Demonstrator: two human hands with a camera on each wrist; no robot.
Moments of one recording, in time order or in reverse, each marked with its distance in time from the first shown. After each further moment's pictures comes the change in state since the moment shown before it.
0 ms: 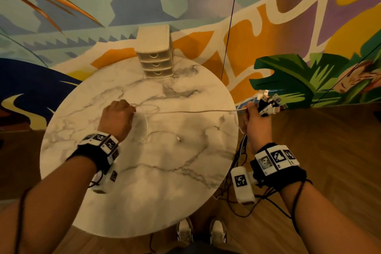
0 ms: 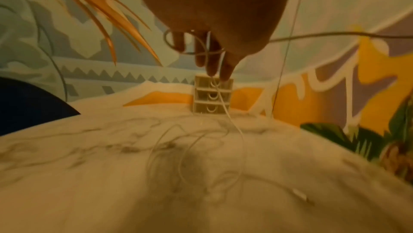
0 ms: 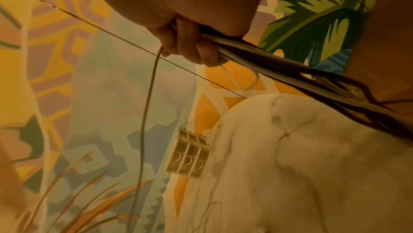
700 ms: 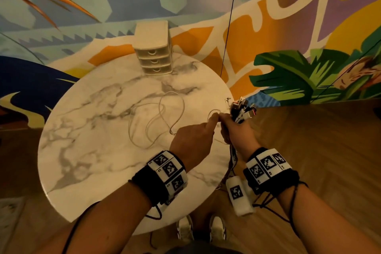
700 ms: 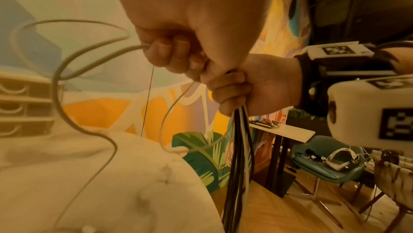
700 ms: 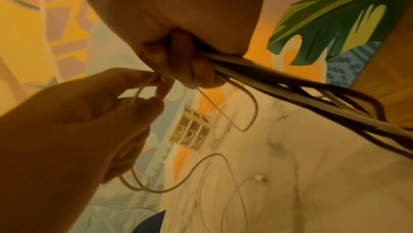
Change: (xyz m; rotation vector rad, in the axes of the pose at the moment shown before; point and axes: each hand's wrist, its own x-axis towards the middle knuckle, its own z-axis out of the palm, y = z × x) left_hand -0.037 0.204 -0.041 -0.139 -0.193 0.286; right_hand -0.038 0.007 0.014 -0.157 -0.455 -0.023
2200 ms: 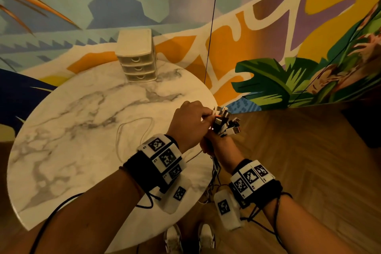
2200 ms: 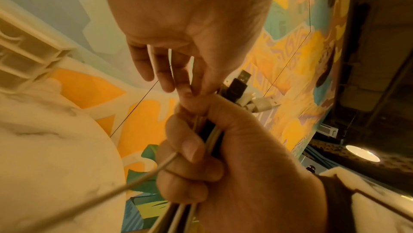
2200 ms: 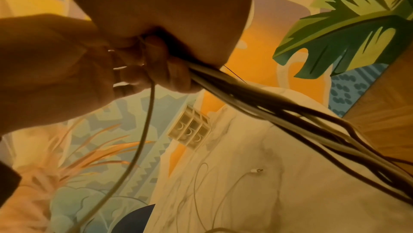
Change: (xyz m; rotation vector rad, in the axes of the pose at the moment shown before) left_hand 0.039 0.007 -0.033 -0.517 0.171 0.024; right_hand -0.032 -0.009 0.002 0.023 -0.133 -0.013
